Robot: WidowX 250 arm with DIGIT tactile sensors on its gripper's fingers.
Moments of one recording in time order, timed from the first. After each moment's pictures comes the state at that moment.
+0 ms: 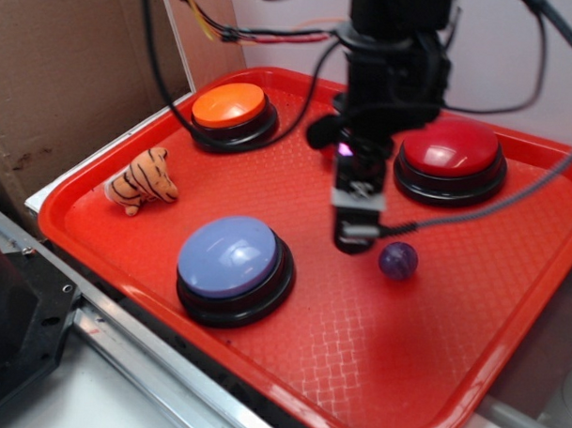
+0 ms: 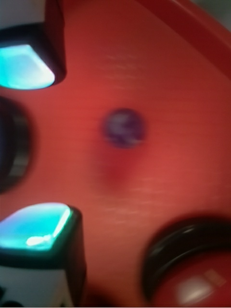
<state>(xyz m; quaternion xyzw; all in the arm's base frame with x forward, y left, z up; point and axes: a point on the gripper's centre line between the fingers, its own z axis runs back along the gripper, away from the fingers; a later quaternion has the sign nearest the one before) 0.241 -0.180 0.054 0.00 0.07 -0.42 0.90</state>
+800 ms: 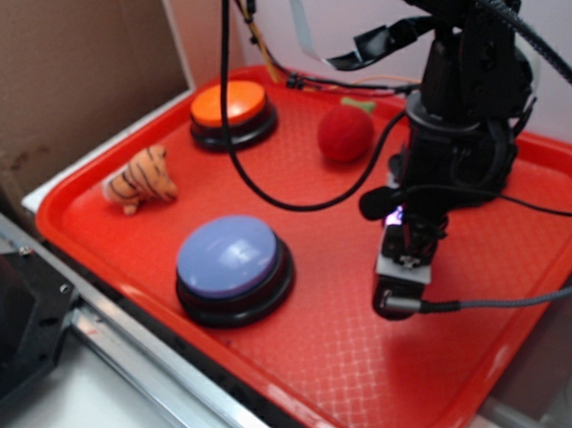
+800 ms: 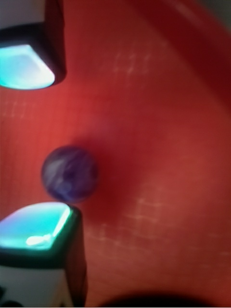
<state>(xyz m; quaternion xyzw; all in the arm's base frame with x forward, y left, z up) 0.238 -0.191 0.032 0.01 0.10 -0.44 0.89</state>
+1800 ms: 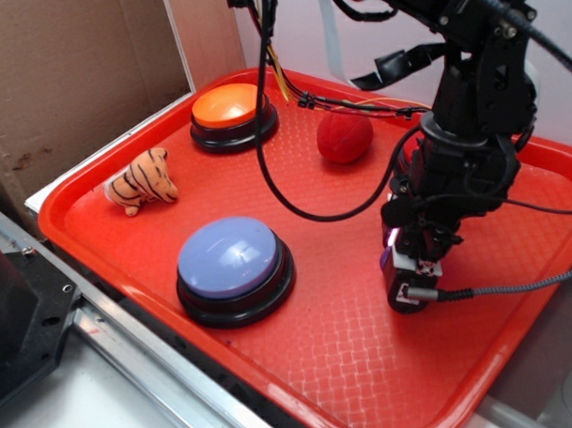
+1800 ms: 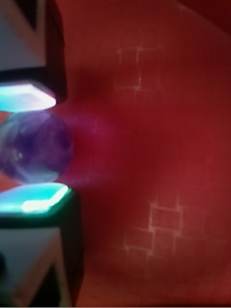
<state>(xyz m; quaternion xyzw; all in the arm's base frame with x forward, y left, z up) 0.245 -0.198 0.008 0.00 0.14 -0.41 0.90</state>
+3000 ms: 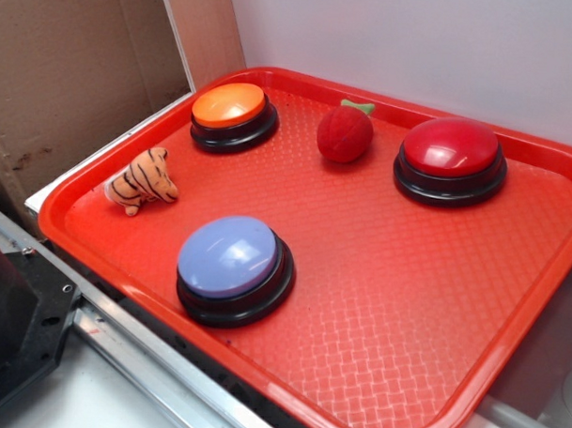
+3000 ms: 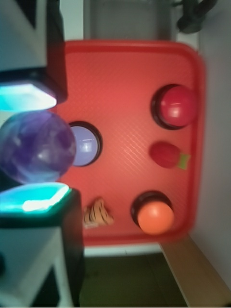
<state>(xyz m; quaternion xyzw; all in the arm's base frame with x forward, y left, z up) 0.185 -0.127 0.276 0.05 -0.06 0.01 1.00</state>
